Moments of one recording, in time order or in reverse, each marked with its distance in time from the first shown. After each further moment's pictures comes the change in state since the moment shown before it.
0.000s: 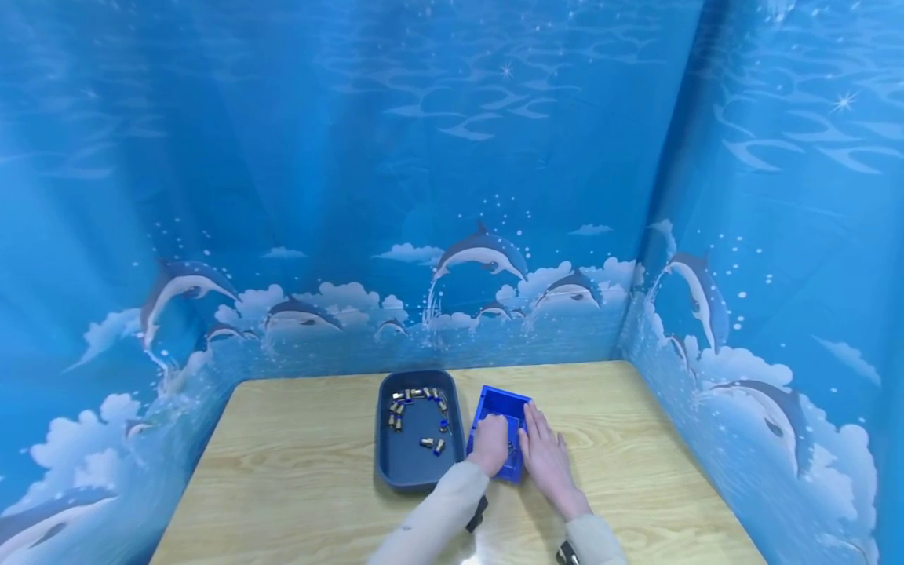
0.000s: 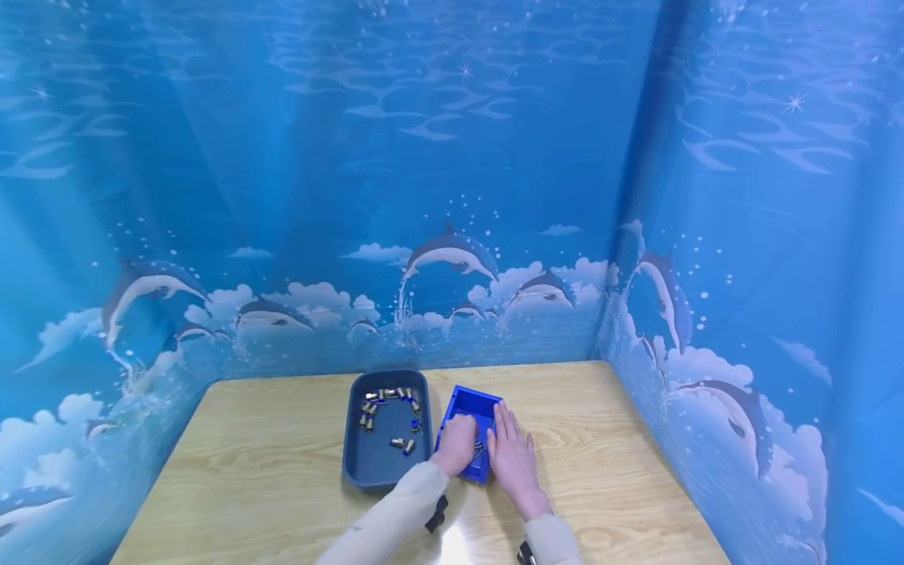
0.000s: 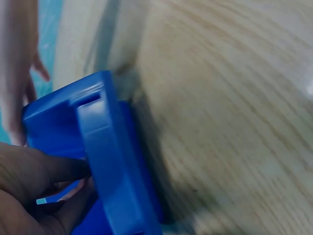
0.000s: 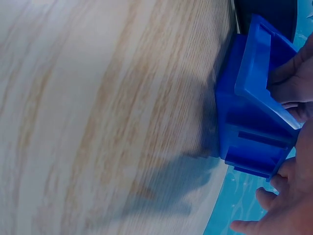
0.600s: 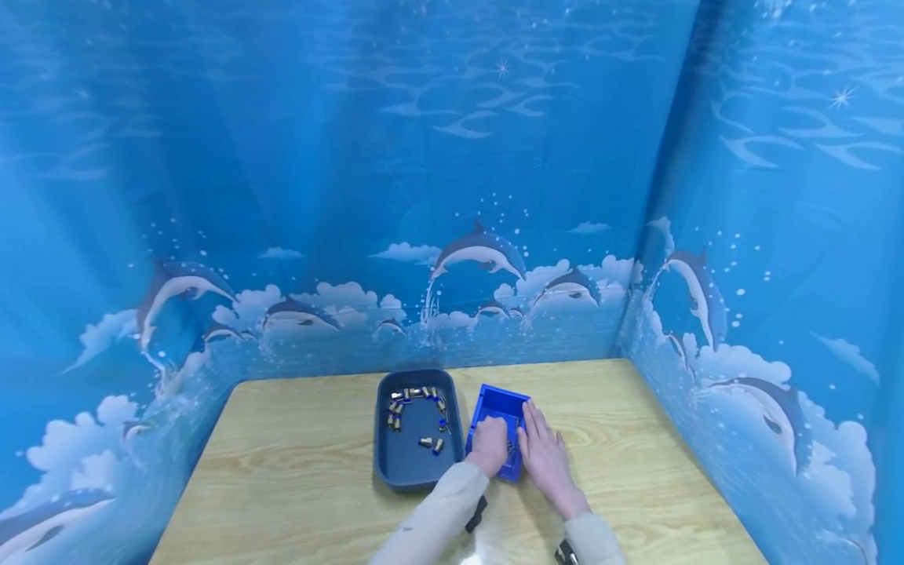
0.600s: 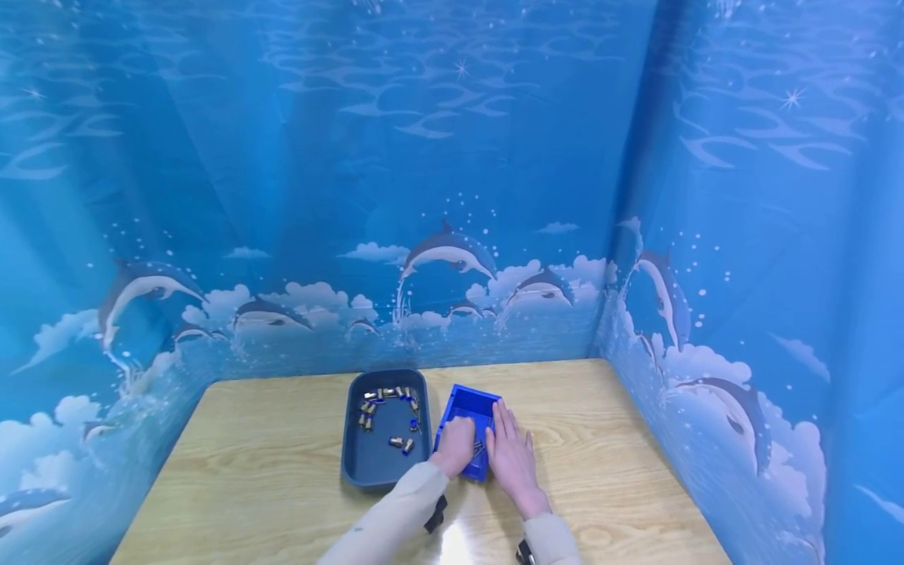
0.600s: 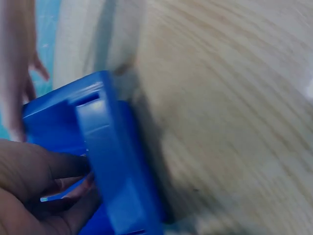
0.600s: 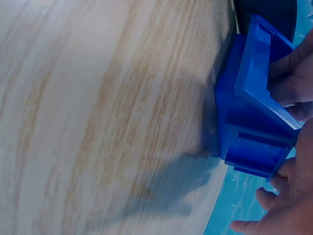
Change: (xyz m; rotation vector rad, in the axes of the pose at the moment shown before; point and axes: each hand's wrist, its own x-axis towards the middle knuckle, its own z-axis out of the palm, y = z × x) left_hand 0.000 0.001 0.005 0.055 -0.050 0.008; right_hand 0.000 0.001 -0.001 0.000 -0.002 0.001
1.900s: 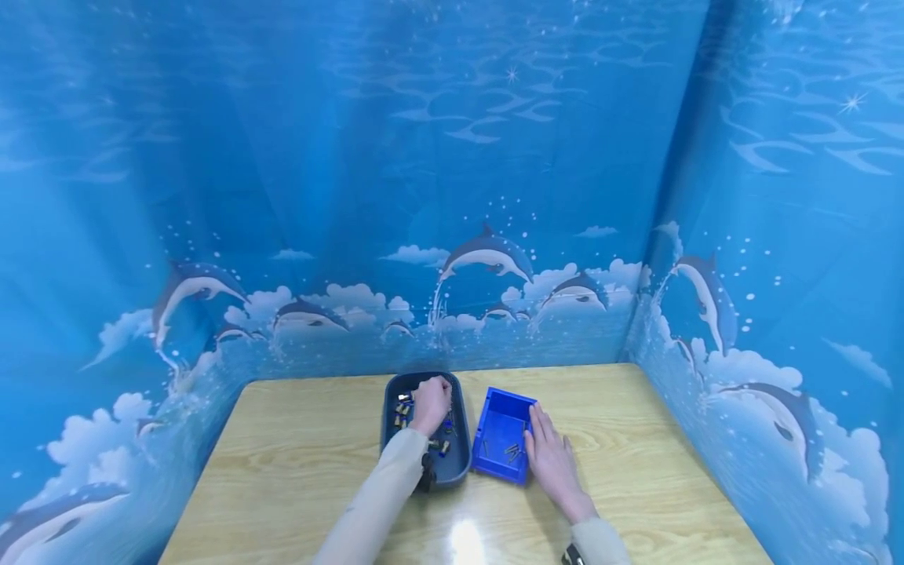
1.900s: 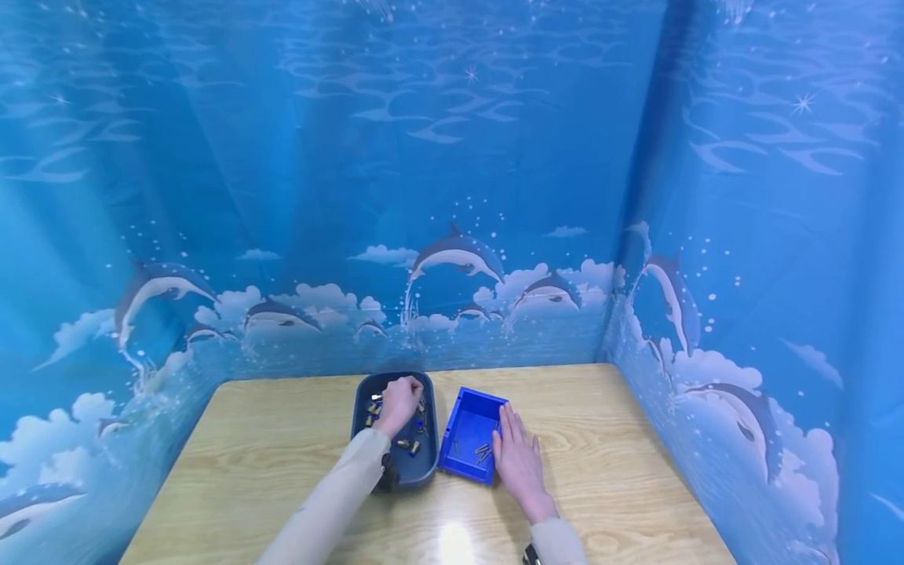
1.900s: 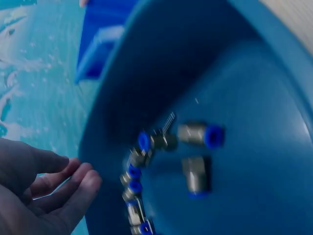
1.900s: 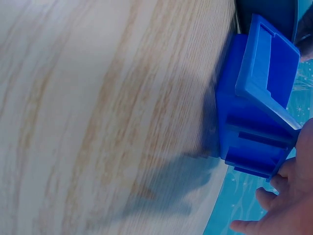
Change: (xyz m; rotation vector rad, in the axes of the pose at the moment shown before) left_hand 0.033 -0.114 -0.062 -0.392 0.077 -0.303; right_hand 0.000 -0.002 0.001 0.018 -0.013 0.017
